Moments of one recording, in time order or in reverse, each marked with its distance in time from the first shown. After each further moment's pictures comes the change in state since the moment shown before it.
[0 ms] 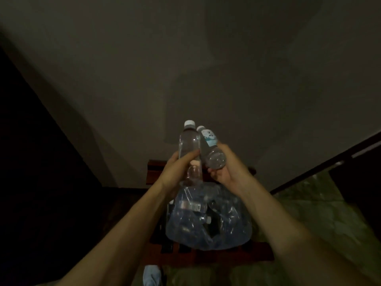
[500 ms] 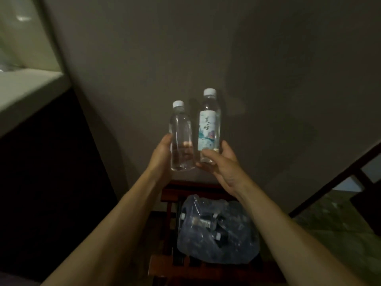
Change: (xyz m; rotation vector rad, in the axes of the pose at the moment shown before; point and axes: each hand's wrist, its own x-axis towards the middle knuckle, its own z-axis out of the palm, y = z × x) left_hand -0.107 0.078 0.013 -0.029 0.191 0.284; right_hand -0.108 -0.014 0.035 0.000 -0.354 -0.501
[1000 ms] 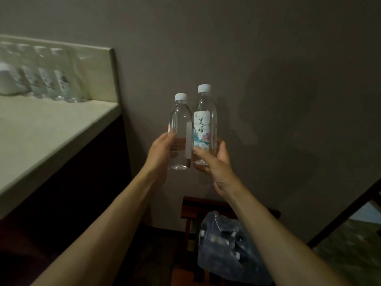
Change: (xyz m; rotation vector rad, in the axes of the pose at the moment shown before) left_hand -0.083 0.085 -0.071 0.151 0.071 0.368; right_hand -0.043 -0.022 0.124 -0.072 -0.057 -0.224
